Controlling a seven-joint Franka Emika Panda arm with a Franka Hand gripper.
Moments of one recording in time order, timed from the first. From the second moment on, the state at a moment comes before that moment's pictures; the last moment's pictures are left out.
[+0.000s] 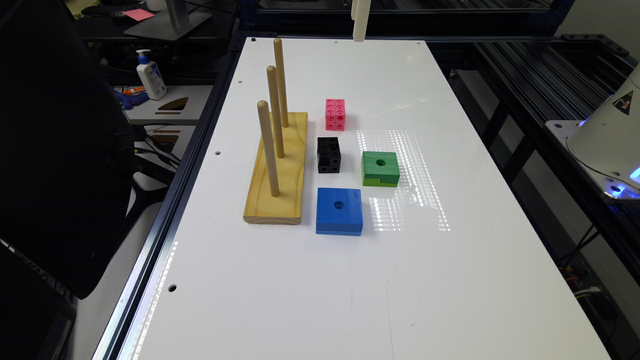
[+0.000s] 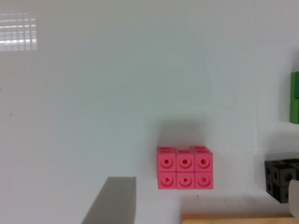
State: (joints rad) arm -0.33 -0.07 0.09 -2.35 0.03 2.33 0.56
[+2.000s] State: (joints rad) arm -0.33 0.30 0.11 -2.33 0.01 2.66 0.55
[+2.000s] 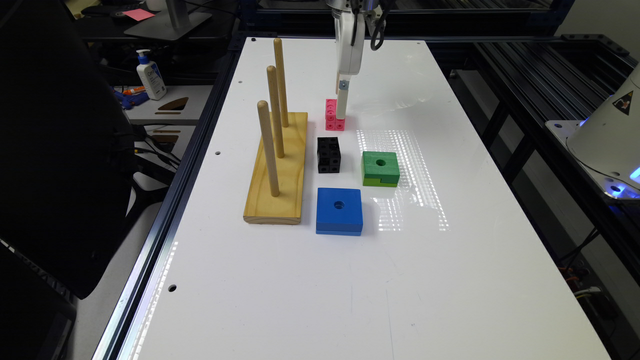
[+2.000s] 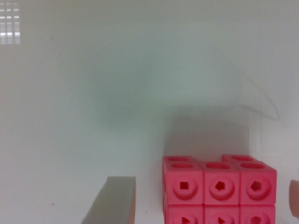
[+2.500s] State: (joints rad) arm -0.33 0.35 0.11 -2.30 0.01 2.67 0.55
